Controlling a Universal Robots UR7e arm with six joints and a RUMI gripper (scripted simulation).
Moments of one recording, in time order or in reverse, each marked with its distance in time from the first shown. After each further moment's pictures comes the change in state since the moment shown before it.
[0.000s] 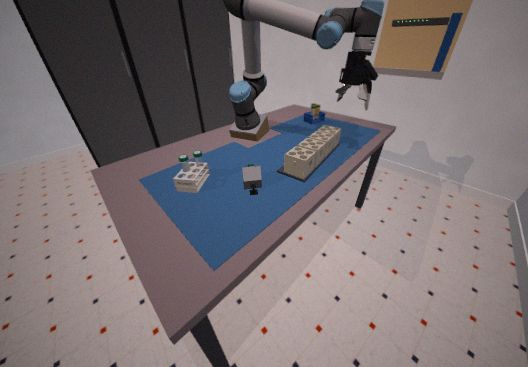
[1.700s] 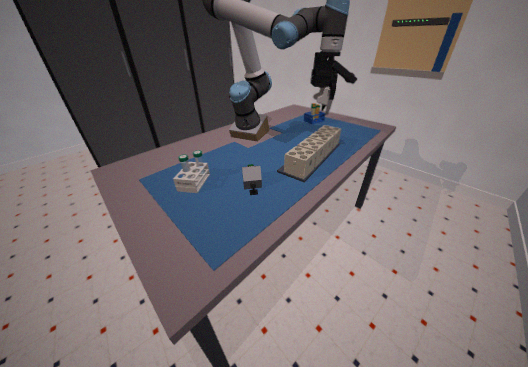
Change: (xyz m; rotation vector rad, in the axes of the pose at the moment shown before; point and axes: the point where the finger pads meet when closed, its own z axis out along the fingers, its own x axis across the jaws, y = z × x) arm -0.015 0.135 0.005 0.012 -0.001 0.458
